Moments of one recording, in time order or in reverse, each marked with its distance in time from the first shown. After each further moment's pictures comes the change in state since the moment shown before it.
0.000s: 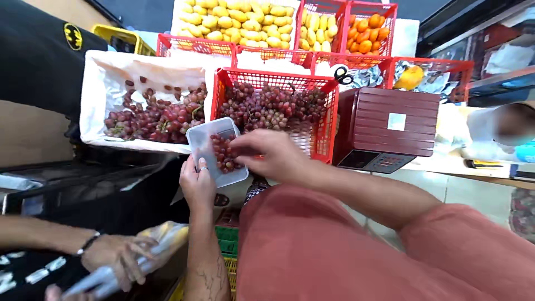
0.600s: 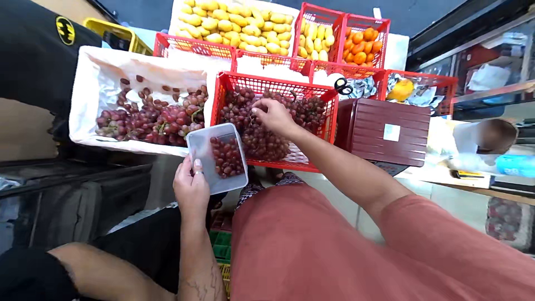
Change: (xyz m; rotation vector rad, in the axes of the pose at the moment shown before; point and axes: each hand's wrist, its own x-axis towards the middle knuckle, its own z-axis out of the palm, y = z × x) left_hand 0.013 -0.004 -0.010 -0.050 -0.027 -0.015; right_hand 0.078 0.146 0.010 -0.020 -0.036 0.603
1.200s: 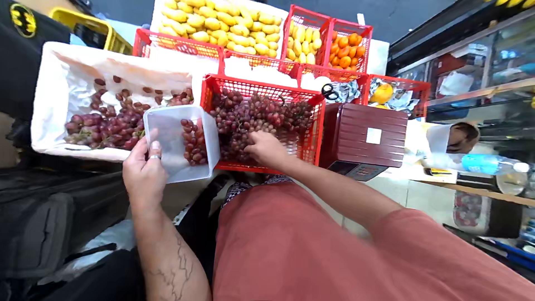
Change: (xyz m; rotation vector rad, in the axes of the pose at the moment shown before) left_hand 0.076 0.009 -0.026 -0.050 -0.076 0.095; right_hand -0.061 0.056 0.037 -0.576 -0.058 -0.544
